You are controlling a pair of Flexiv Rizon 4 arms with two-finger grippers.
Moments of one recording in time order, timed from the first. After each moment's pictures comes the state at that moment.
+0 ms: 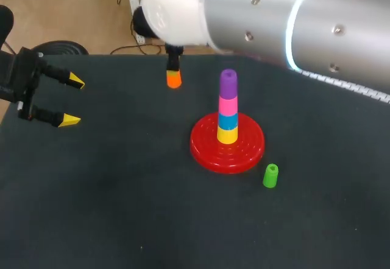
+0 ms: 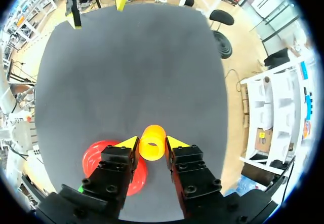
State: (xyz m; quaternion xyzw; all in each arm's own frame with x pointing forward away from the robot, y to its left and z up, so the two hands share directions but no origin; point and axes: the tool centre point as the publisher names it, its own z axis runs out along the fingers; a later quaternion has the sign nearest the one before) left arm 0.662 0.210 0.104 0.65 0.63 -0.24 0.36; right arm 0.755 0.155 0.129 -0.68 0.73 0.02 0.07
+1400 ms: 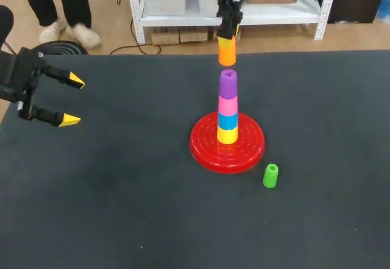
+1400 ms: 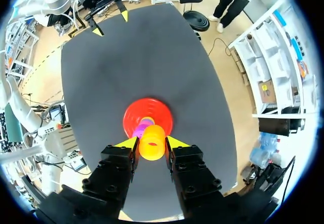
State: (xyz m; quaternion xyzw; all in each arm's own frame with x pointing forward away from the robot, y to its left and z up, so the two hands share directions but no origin) left arm 0.662 0.210 0.104 0.65 0.63 -0.24 0.36; right arm 0.671 0.045 0.246 -0.56 0.83 0.03 0.03
